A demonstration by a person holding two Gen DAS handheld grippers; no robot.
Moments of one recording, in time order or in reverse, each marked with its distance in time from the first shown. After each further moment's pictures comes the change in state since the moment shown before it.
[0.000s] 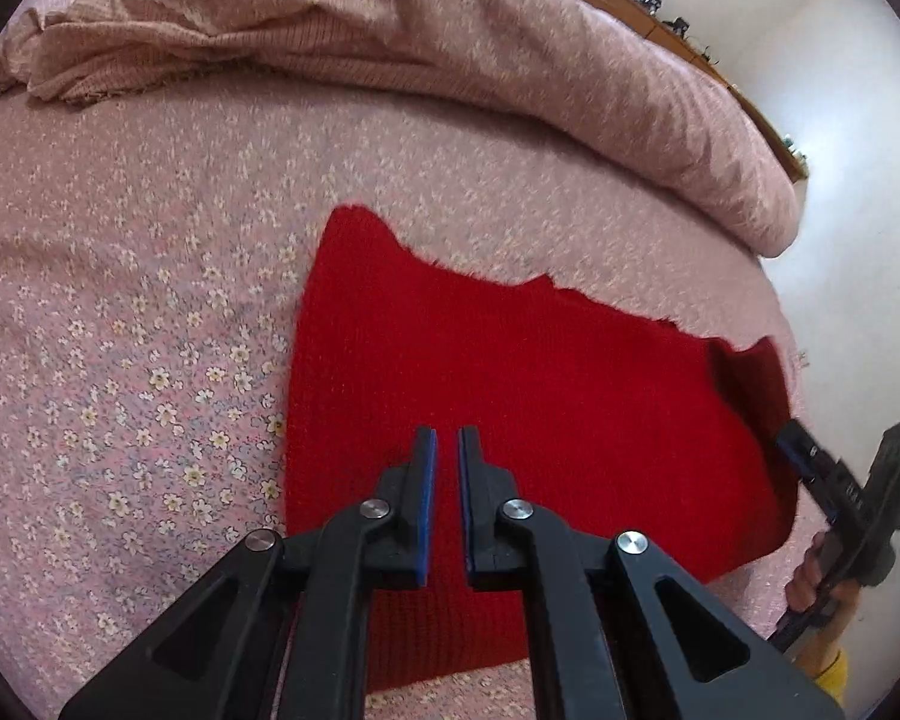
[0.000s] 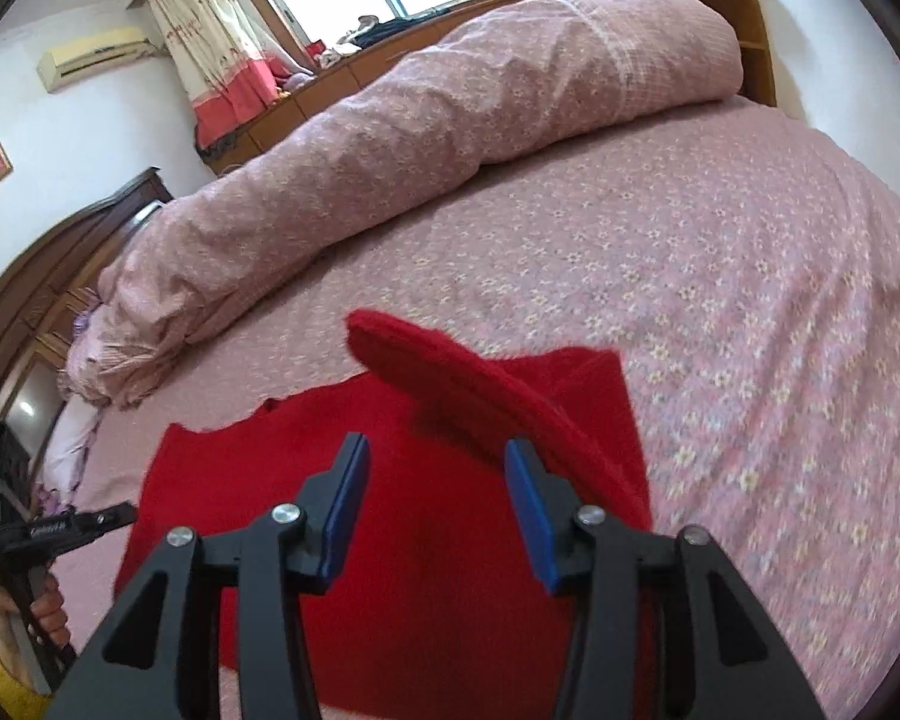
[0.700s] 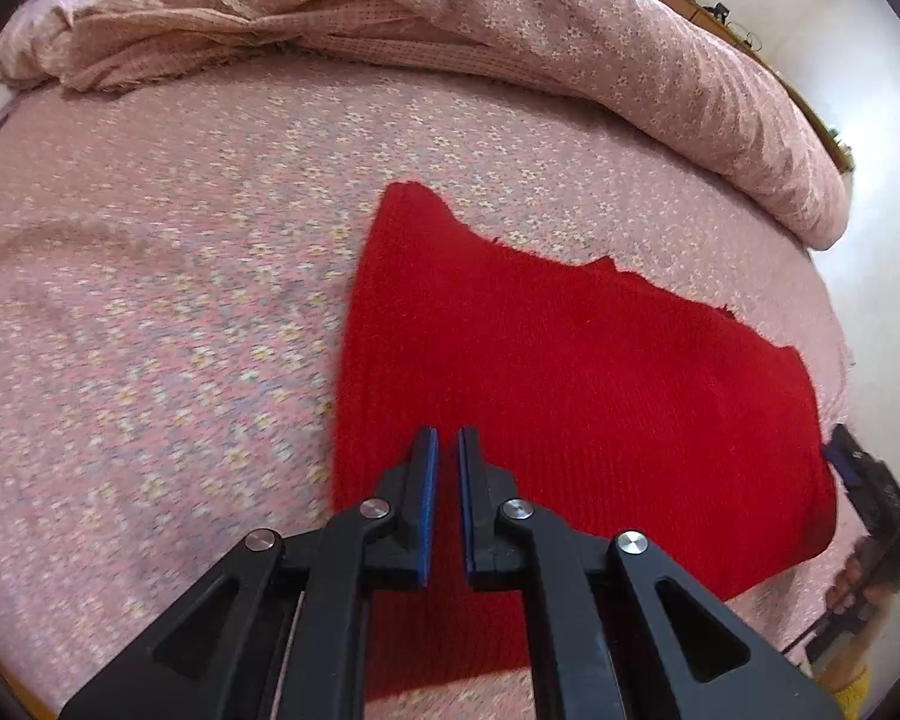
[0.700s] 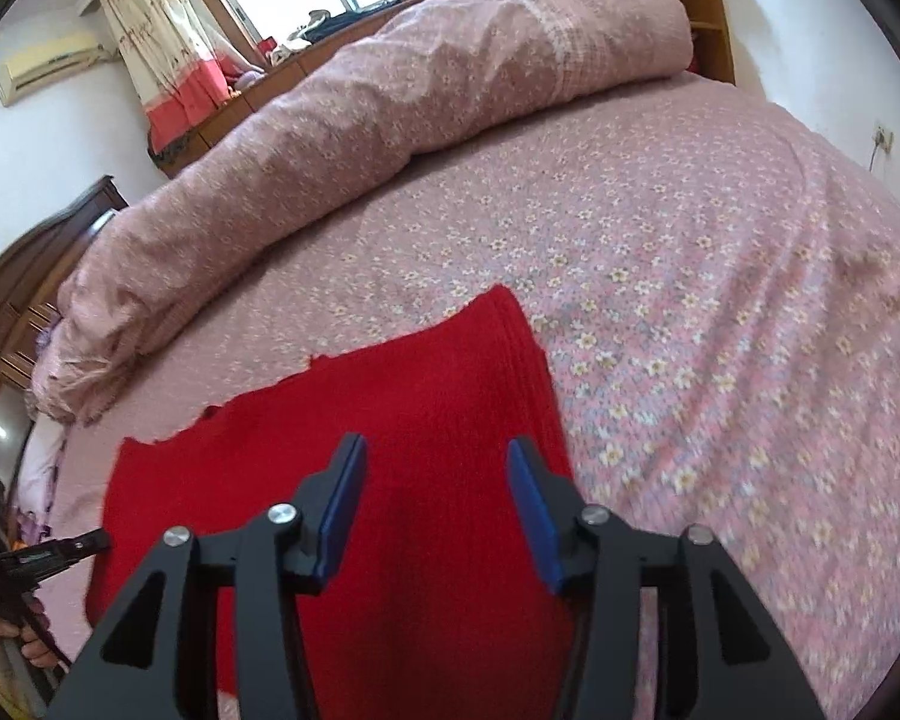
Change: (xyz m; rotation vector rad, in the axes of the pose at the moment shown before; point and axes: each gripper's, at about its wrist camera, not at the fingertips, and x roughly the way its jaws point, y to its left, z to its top) left arm 0.003 0.005 -0.008 -0.010 0.018 0.134; right arm -0.008 -0.028 -0.002 0.061 0.022 -0.065
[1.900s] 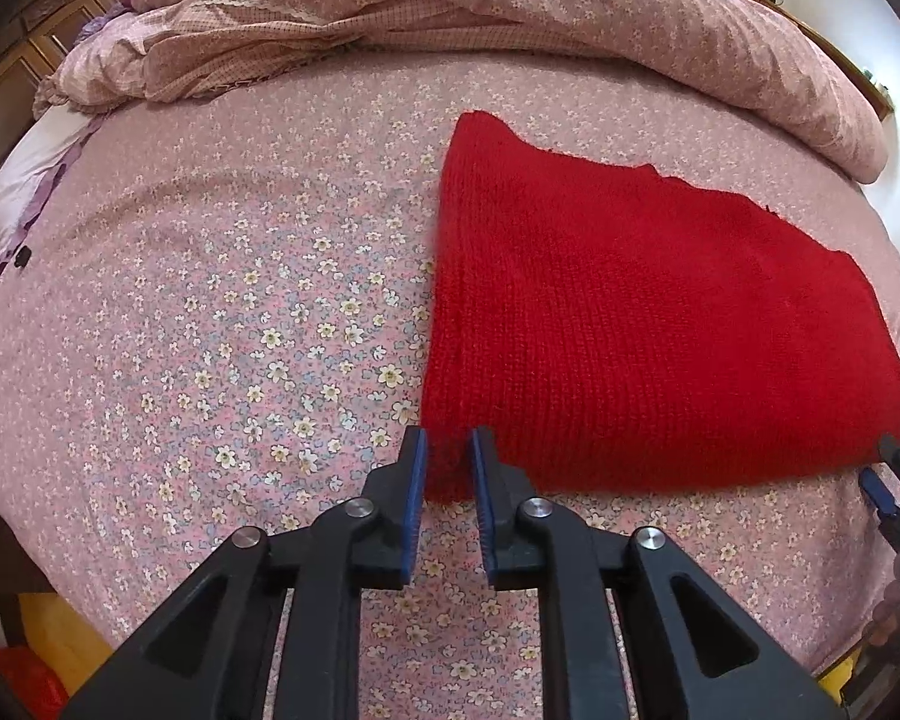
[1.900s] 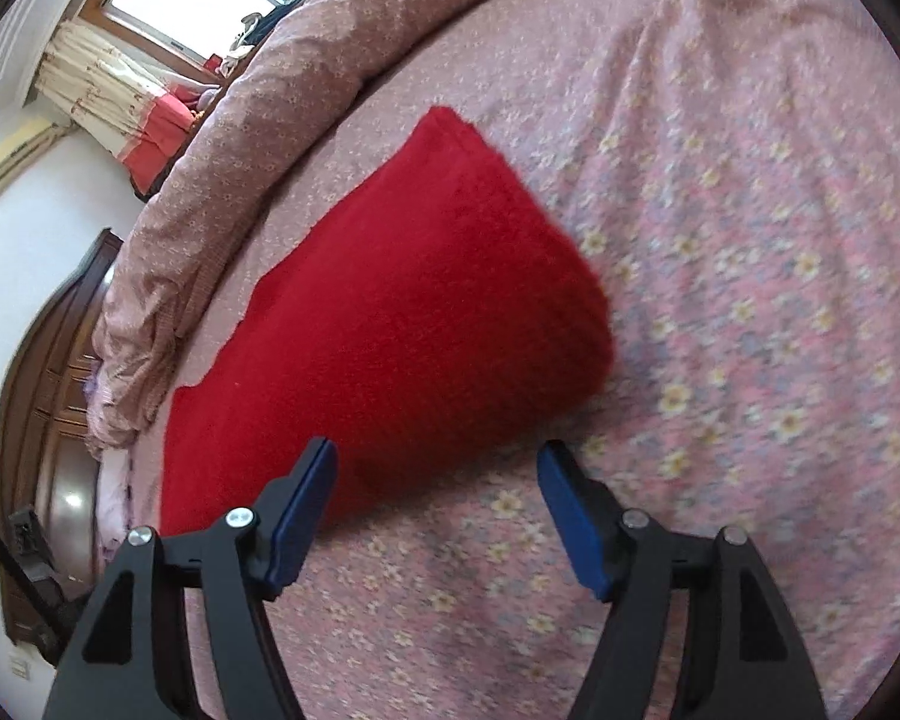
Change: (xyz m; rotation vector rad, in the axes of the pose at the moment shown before) left arm -0.034 0.005 -0.079 0.065 -0.020 0.225; right arm -0.016 -0.022 -0.105 0.285 0.119 0.129
